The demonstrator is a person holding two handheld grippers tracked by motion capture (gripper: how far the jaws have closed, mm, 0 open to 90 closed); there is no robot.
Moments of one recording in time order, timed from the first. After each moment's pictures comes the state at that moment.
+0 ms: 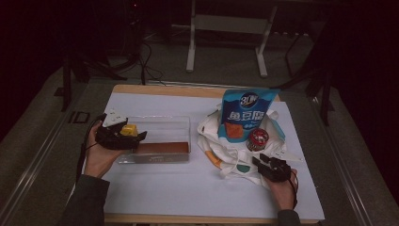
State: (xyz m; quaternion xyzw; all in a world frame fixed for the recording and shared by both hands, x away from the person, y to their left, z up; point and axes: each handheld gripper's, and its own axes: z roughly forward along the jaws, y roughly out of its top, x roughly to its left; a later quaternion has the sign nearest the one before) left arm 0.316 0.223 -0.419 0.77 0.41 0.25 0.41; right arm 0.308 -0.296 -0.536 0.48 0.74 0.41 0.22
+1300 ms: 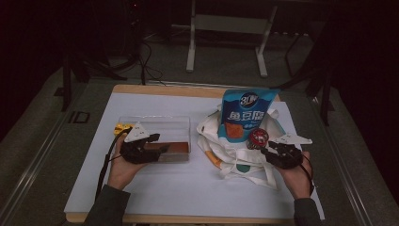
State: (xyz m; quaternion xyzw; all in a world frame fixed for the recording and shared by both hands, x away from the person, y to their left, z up) left arm 0.301 0.166 -0.450 0.80 0.35 0.16 0.46; right arm 0.322 -0.299 -0.458 0.43 0.79 0.35 0.24
